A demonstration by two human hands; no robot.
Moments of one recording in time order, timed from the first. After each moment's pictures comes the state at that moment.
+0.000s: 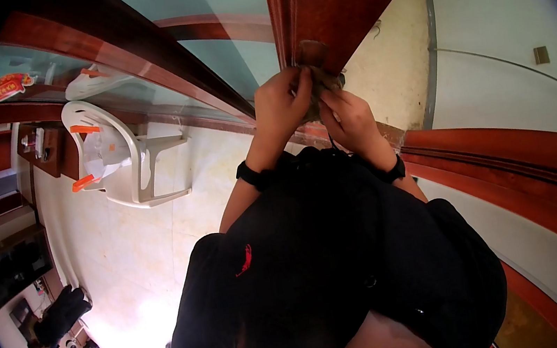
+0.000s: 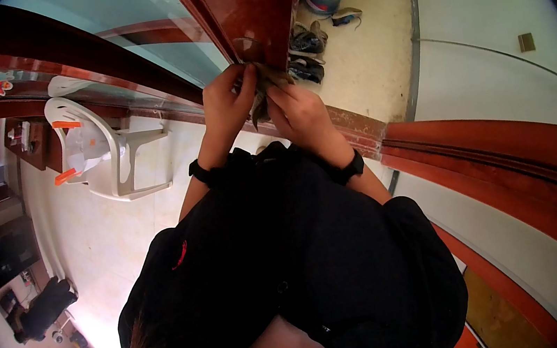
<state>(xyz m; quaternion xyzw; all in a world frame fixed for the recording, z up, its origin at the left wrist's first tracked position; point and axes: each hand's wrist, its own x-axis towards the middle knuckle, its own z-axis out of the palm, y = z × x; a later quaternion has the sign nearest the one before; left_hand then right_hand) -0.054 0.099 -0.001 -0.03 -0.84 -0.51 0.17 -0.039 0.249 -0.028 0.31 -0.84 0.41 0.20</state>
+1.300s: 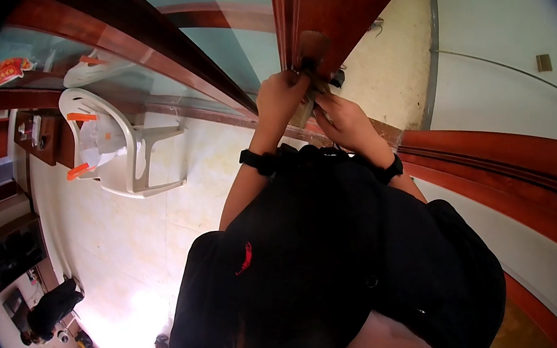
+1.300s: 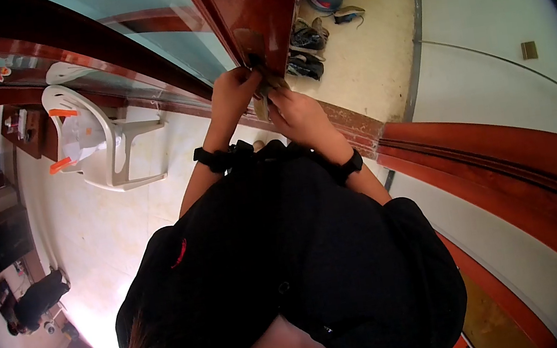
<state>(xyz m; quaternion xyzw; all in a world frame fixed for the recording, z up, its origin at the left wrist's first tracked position) -0.061 0.095 -0.044 0.07 -0.85 -0.52 -0.04 -0.032 0.259 -0.055 0.31 -0.87 0.37 0.05</state>
